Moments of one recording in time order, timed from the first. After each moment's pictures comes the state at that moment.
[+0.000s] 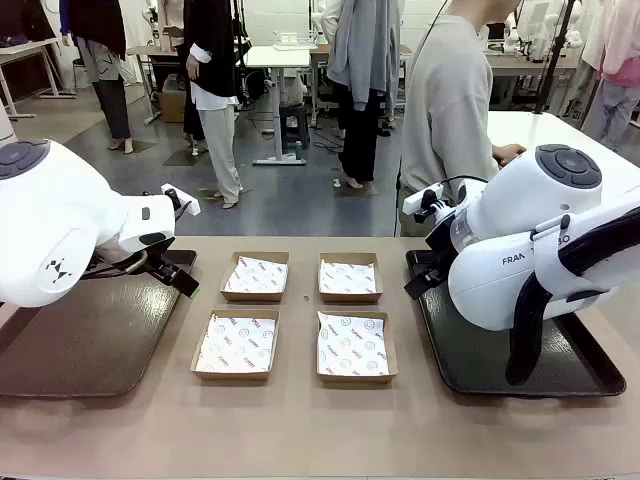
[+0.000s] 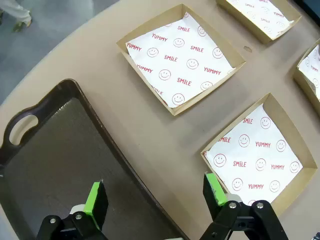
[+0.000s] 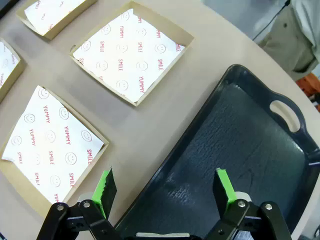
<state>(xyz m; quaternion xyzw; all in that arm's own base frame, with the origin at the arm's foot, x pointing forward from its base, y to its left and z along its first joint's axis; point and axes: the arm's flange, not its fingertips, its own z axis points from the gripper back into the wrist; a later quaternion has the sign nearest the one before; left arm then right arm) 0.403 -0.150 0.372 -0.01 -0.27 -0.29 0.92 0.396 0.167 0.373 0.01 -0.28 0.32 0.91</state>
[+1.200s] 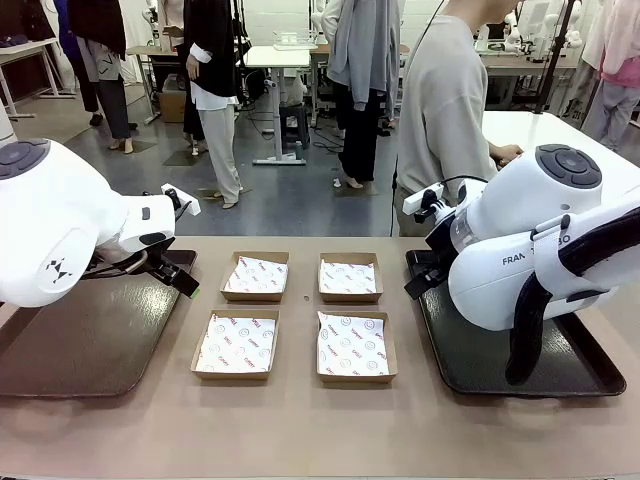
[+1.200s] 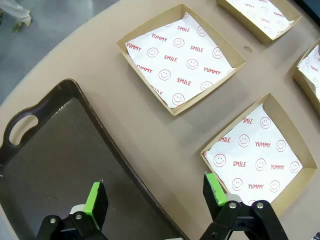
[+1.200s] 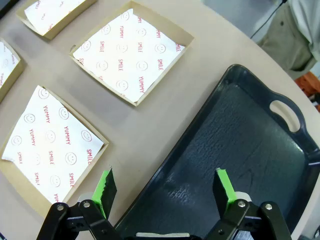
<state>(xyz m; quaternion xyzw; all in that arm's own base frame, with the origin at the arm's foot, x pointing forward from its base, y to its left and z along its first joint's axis) 0.403 -0.151 0.372 -0.01 -0.27 -0.29 0.92 0.396 0.167 0.373 0.01 -0.28 0.32 0.91</state>
